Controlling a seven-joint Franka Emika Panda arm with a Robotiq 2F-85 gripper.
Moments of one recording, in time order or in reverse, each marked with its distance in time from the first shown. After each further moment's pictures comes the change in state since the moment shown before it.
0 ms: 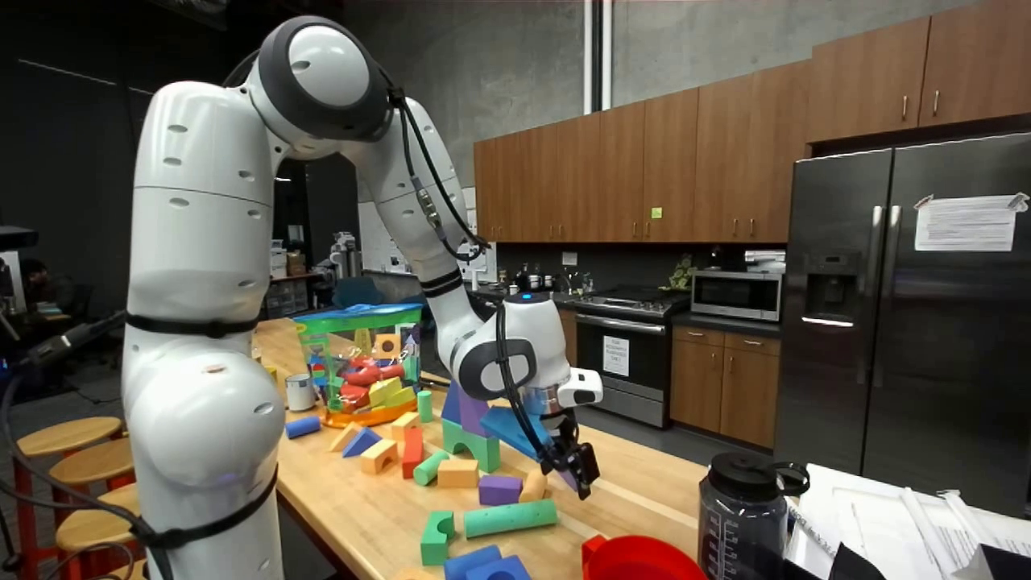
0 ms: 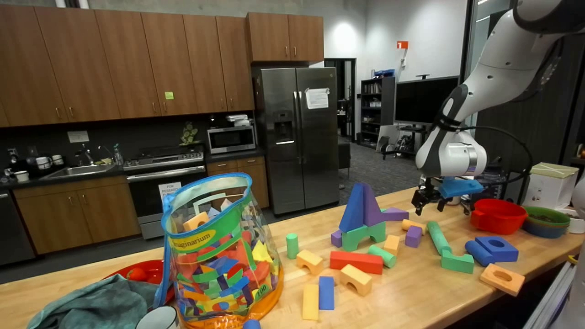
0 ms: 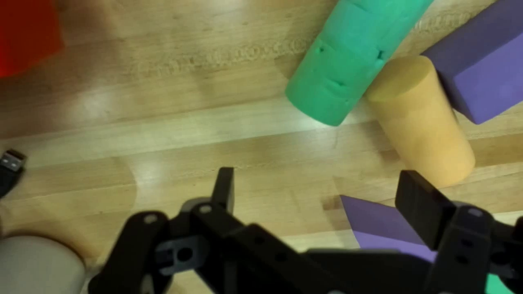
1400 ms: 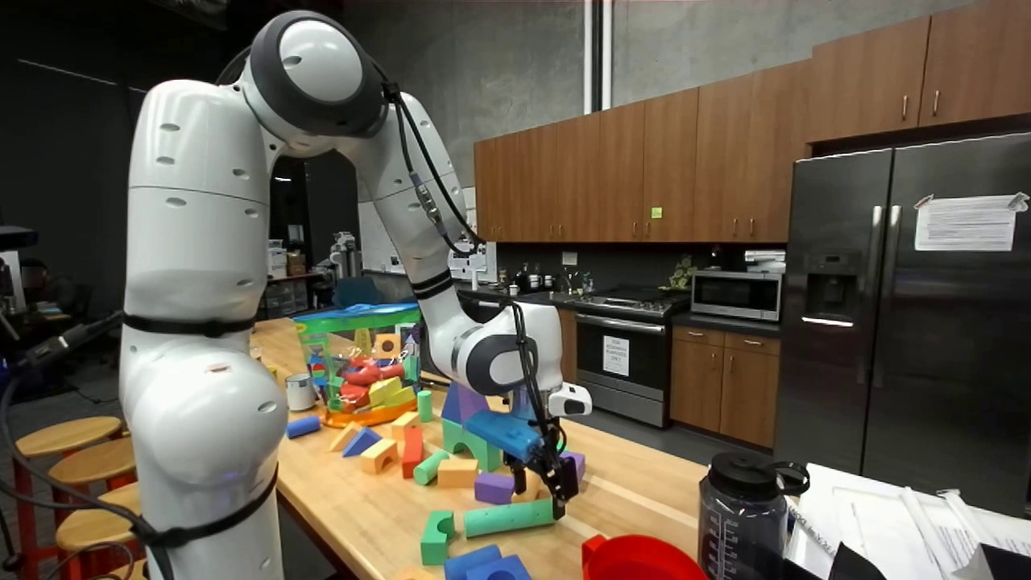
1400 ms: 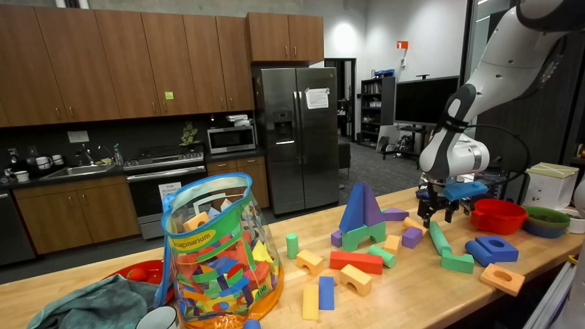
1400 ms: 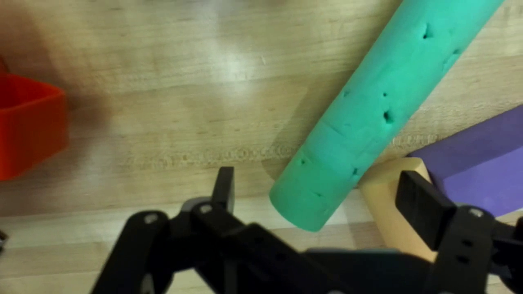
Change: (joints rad) arm 0.024 -0.017 -0.038 -0.001 -0.206 -0.236 0.123
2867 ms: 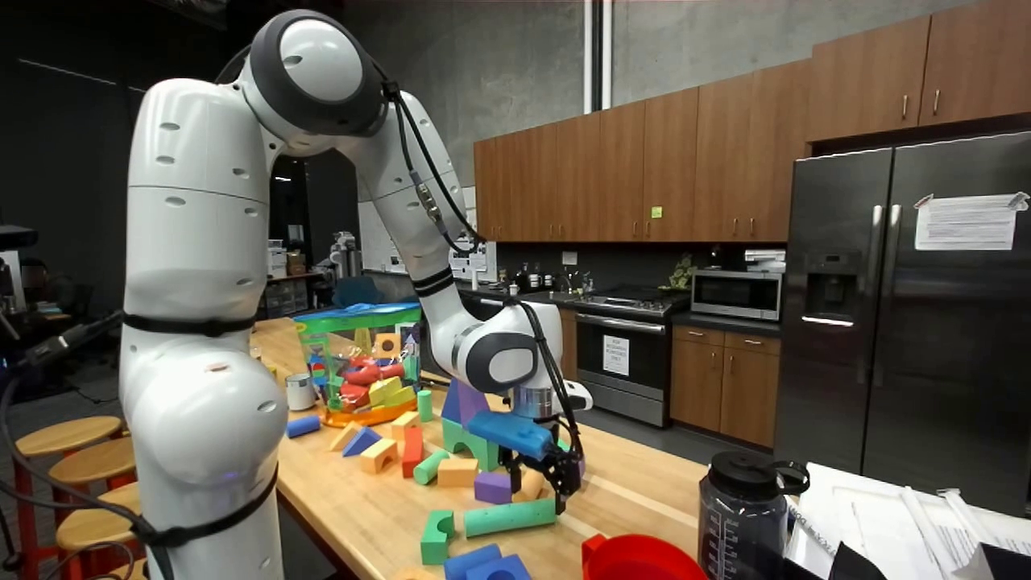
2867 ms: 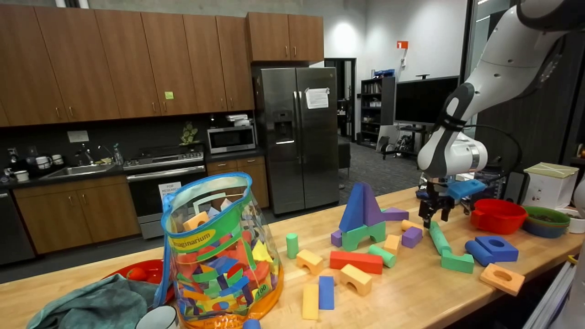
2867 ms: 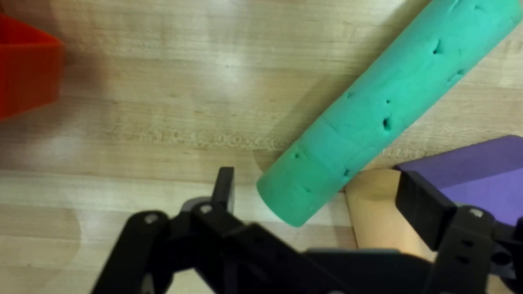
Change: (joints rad) arm -0.001 -0.001 0.011 0.007 0.034 -0.013 -0.197
